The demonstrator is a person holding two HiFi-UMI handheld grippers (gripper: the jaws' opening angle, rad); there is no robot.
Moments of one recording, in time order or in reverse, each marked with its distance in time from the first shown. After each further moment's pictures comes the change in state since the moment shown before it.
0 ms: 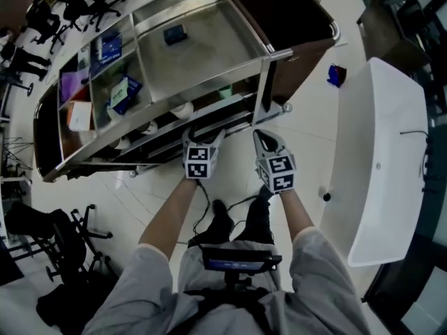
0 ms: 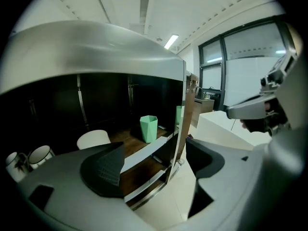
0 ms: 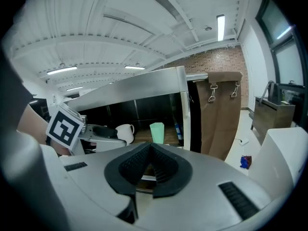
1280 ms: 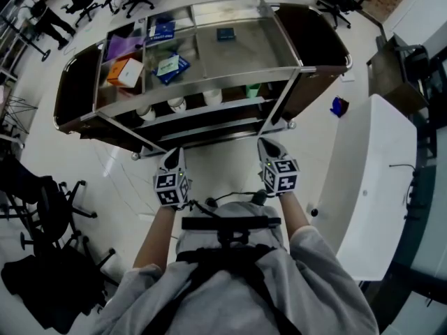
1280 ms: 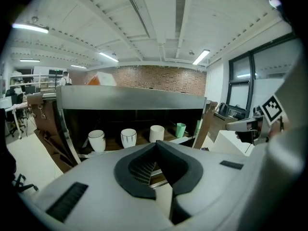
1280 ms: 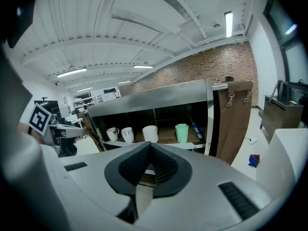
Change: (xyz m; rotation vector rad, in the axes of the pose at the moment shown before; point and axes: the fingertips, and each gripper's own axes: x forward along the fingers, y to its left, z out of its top) left arm -0.257 0.093 -0.046 -0.260 -0.073 0.265; right arm -0.048 0.100 0.009 -0.022 0.016 0.105
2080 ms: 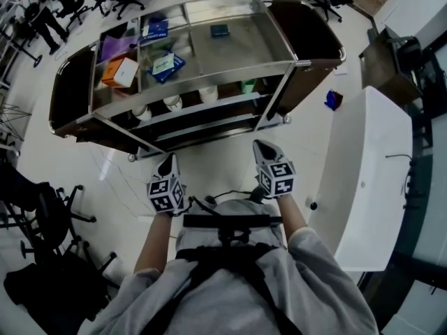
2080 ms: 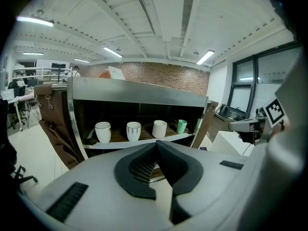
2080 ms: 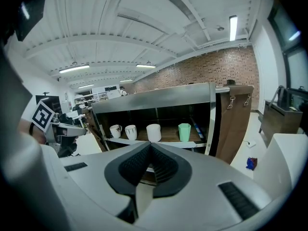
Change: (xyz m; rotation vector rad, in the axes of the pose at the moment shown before) left arm -0.023 0.020 -0.023 -0.049 0.032 -0.003; right arm -0.016 0.026 -0.010 -0.043 0.005 -0.007
